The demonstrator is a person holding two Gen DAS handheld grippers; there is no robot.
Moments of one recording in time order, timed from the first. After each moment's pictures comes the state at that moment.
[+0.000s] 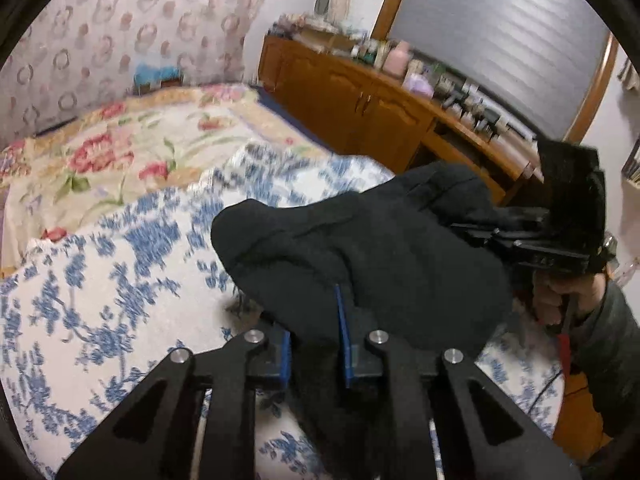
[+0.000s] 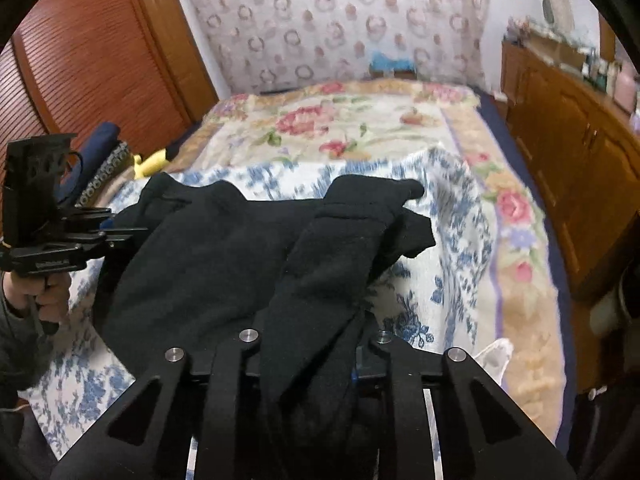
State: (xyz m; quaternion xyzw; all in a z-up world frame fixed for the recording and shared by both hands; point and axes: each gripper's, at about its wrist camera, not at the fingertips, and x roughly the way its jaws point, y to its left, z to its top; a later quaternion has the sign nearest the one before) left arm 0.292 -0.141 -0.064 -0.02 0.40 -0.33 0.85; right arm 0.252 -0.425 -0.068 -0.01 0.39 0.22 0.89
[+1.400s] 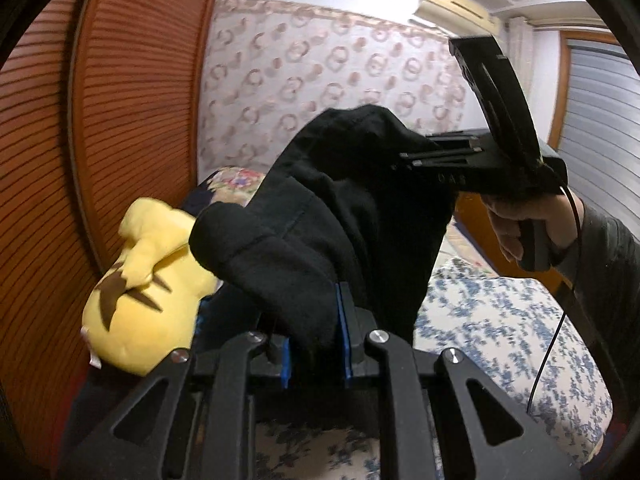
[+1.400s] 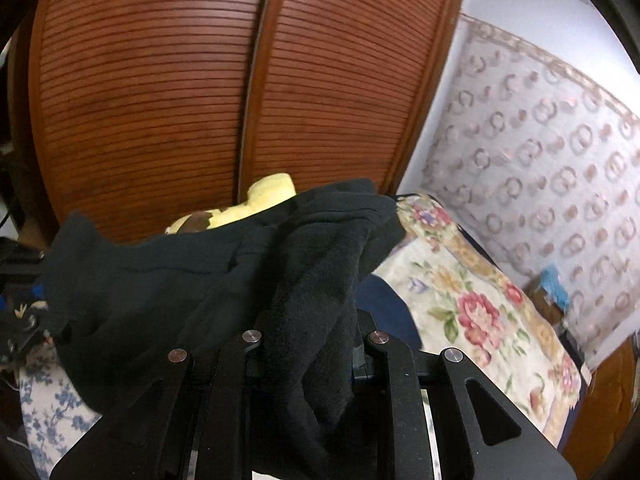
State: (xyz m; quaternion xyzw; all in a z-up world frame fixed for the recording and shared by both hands) left arm 0.140 0.220 -0.027 -0.10 0.26 0.01 0.96; right arm 0.295 0.086 0.039 -0.29 0.21 0.49 0.79
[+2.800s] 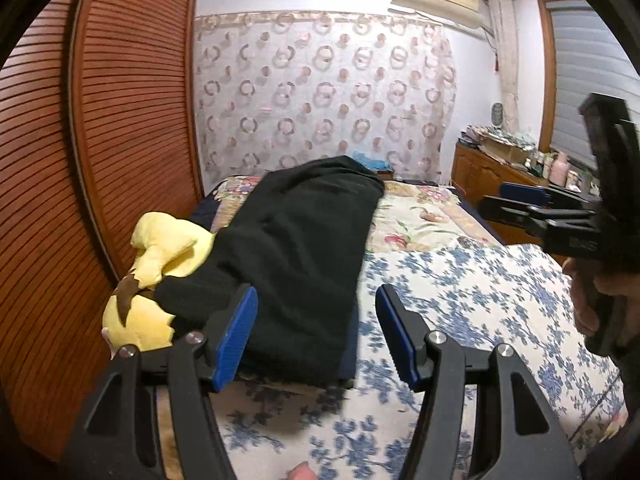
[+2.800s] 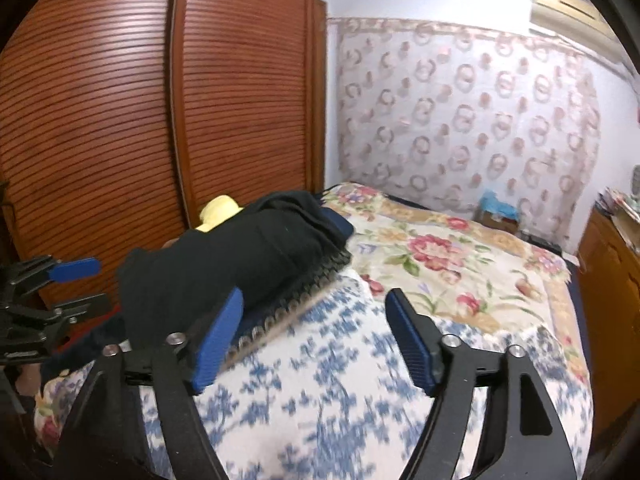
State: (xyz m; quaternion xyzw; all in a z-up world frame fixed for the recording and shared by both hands) left arm 0.090 0.137 -0.014 -0.03 0.25 0.02 0.97; right arm 0.185 -0.103 0.025 -0.11 0.22 0.35 0.91
